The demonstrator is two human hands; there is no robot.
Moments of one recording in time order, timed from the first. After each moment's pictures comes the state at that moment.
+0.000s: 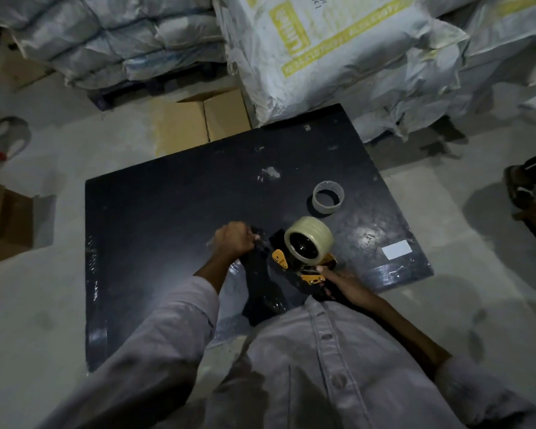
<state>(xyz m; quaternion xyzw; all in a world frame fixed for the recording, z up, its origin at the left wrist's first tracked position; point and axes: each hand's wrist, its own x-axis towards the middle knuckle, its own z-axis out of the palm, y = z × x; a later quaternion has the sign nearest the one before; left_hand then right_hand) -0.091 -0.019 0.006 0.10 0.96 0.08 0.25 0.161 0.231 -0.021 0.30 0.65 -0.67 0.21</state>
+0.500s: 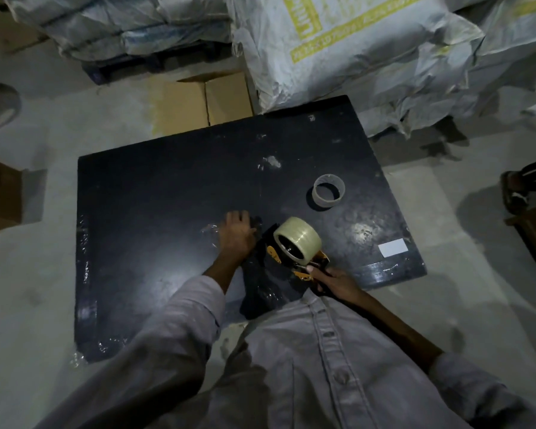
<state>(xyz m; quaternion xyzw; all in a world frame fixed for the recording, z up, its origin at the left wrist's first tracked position) -0.053 -0.016 -0.013 0.17 0.98 0.05 0.11 0.165 0.222 -0.014 0.32 0.68 -0.61 0.23</state>
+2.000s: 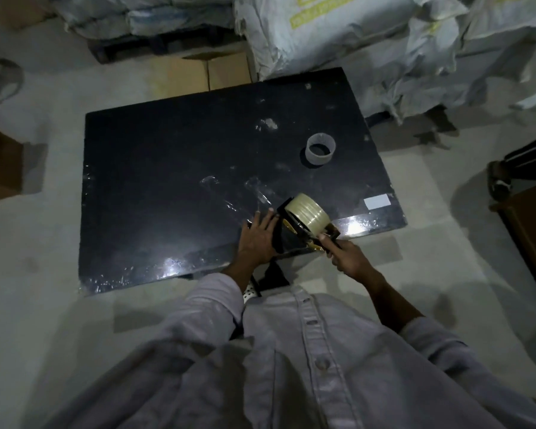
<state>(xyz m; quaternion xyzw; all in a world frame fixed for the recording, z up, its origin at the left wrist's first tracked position) 0.102 -0.010 -0.044 0.30 0.93 -0.05 0.22 0.255 0.236 0.000 0.32 0.77 -0.53 0.16</state>
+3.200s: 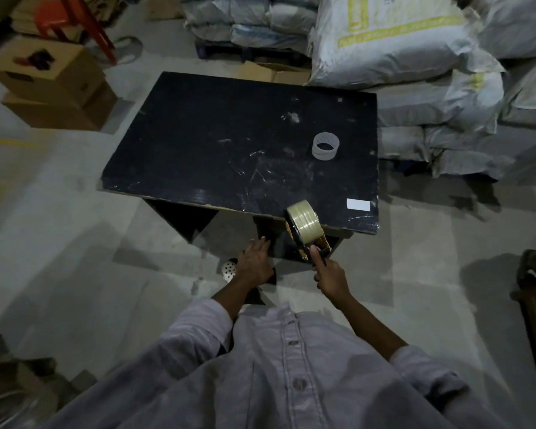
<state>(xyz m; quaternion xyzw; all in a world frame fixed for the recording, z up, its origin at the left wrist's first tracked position) 0.315 0.054 -0.053 0.03 0.96 0.16 0.23 0.362 0.293 -0.023 0.23 0.79 -0.54 0.17</state>
